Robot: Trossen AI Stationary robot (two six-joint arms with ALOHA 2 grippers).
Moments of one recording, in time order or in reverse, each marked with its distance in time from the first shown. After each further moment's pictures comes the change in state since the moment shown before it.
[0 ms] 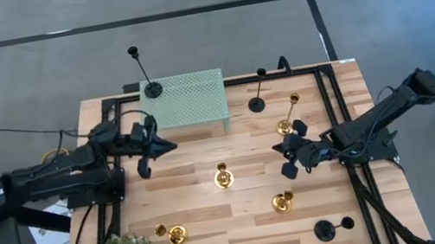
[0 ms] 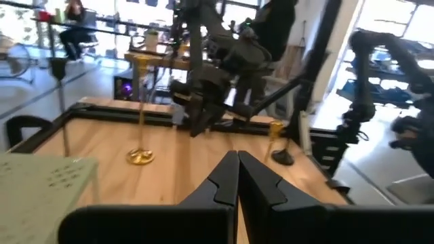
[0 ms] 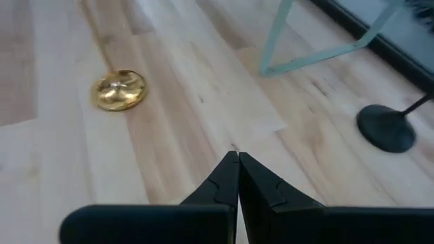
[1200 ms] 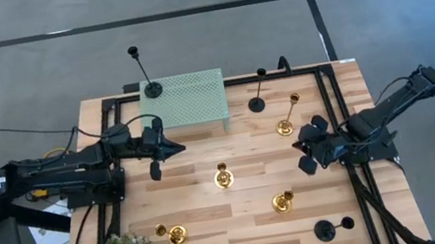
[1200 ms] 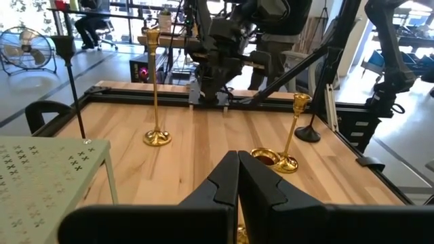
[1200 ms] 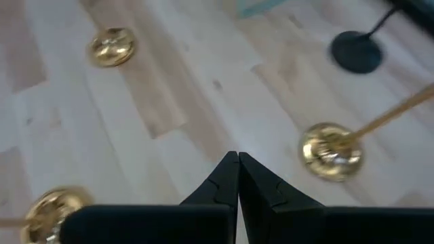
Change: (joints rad) left arm -0.078 0.130 0.000 0.035 -0.144 0.090; right arm 0.077 -0.193 0.131 -0.574 -0.044 0.315
